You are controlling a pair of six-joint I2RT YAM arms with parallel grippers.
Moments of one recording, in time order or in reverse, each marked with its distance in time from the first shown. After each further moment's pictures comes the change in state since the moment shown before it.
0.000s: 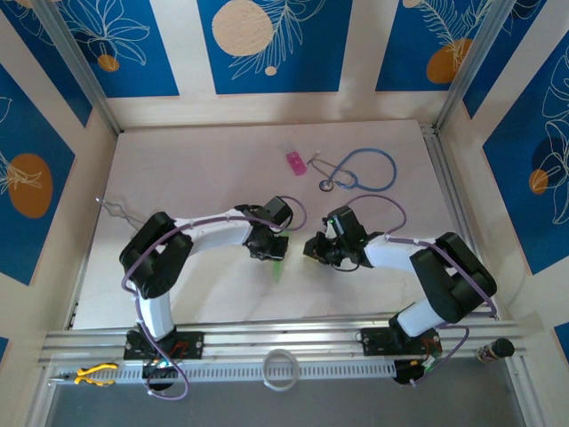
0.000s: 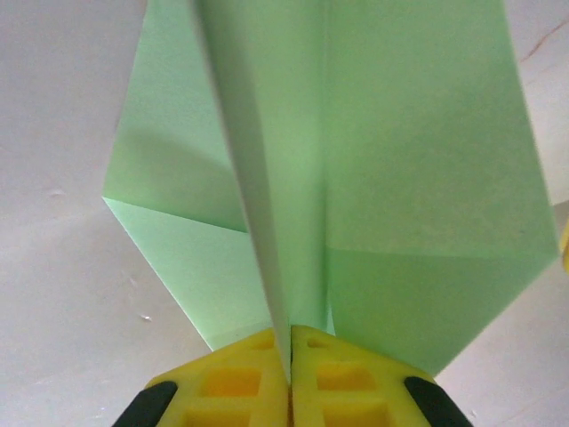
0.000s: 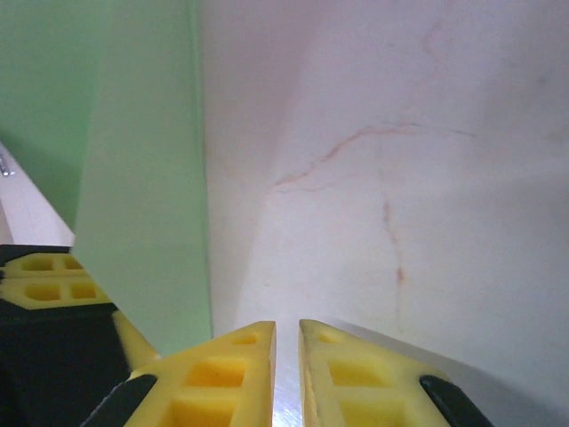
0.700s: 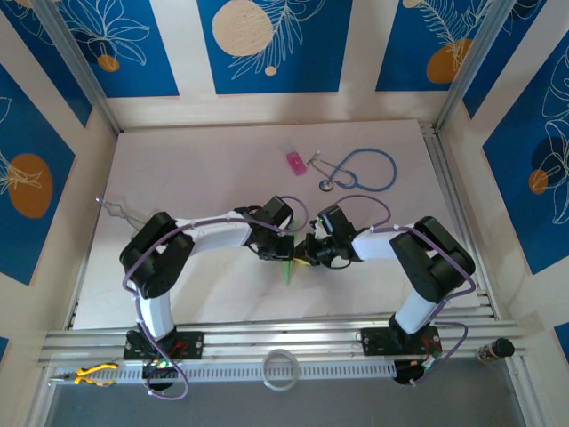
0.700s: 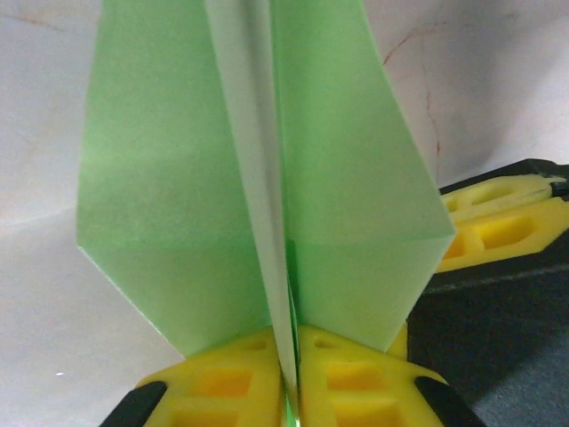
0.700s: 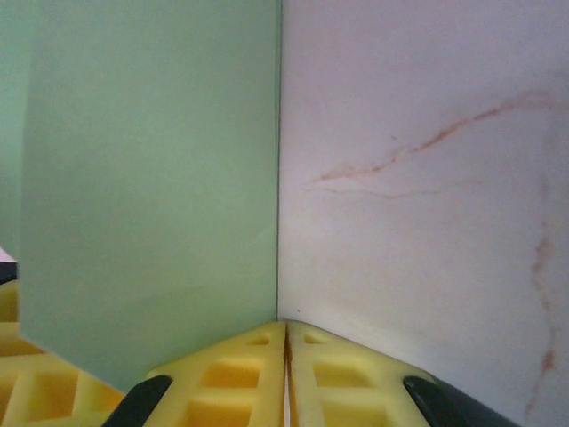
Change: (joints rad) left arm 0.001 0.003 -0.036 0.154 0.164 -0.036; right arm 0.035 0.165 0.077 0.050 -0.127 -0.004
